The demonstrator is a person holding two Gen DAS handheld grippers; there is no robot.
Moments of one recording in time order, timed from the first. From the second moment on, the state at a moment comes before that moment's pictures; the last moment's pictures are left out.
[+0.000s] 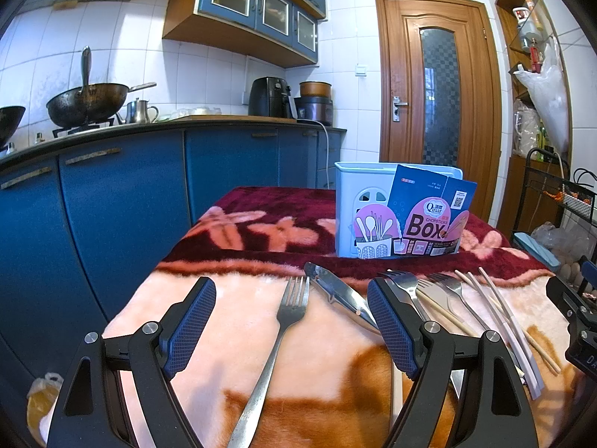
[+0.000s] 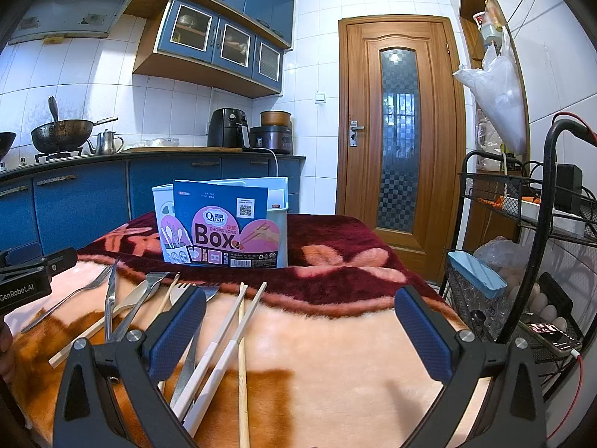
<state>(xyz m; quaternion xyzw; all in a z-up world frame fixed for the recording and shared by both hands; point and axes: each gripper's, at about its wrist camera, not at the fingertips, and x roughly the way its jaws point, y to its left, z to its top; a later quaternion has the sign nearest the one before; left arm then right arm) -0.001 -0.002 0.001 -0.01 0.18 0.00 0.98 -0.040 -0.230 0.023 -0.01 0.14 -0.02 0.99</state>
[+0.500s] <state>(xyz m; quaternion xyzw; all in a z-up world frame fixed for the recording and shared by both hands) 0.001 -0.004 0.002 -0.01 0.18 0.00 0.98 -0.040 -0.230 0.023 -0.01 0.15 -0.02 0.99</state>
